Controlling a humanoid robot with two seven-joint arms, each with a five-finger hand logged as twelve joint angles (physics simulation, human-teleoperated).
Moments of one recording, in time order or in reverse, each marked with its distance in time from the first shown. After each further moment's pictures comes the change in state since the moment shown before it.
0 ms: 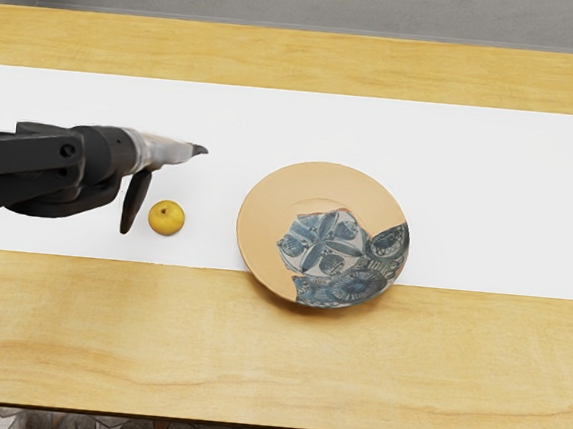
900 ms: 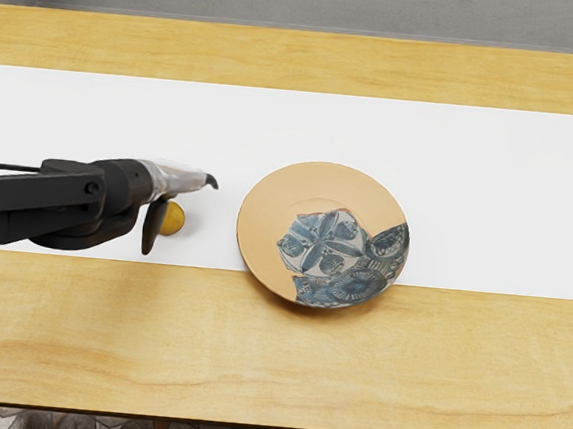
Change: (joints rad) left arm 0.082 -0.061 0.002 0.020 0.040 0.055 0.000; right arm 0.000 0.000 -0.002 -0.003 0.000 0.000 0.000
